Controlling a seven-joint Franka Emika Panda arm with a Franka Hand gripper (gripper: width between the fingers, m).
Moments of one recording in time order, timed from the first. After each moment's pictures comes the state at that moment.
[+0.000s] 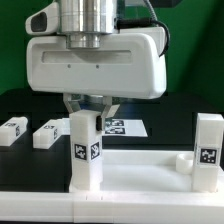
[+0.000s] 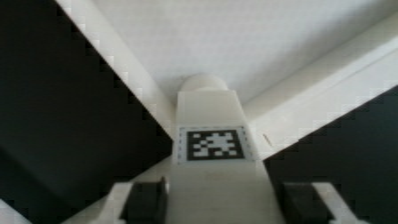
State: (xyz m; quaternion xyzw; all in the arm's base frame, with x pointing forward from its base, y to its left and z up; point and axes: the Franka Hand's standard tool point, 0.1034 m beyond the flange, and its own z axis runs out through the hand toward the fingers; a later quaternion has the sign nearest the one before) arm 0.638 -0.059 0.108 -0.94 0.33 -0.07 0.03
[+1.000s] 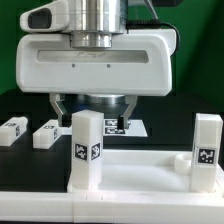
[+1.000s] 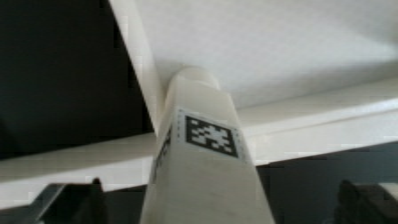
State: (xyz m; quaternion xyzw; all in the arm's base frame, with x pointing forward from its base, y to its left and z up) arm 0.641 -0.056 0.109 -0.99 0.09 -0.08 0.01
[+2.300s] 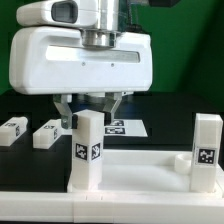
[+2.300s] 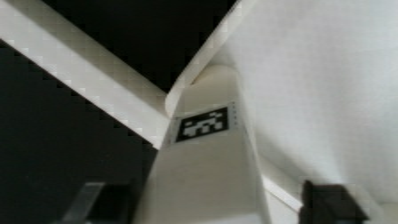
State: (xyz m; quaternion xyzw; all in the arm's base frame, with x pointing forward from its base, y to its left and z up) arm 0.642 -0.063 0.112 -0.95 -0.30 -0.06 -0.04
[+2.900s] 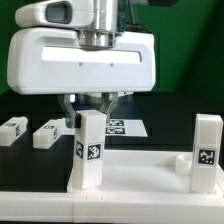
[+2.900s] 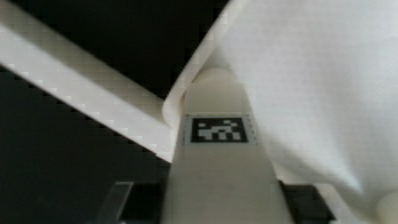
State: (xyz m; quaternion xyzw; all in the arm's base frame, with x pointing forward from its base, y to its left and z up) arm 0.640 -0.062 0.111 -0.99 -0.15 -0.06 -0.02
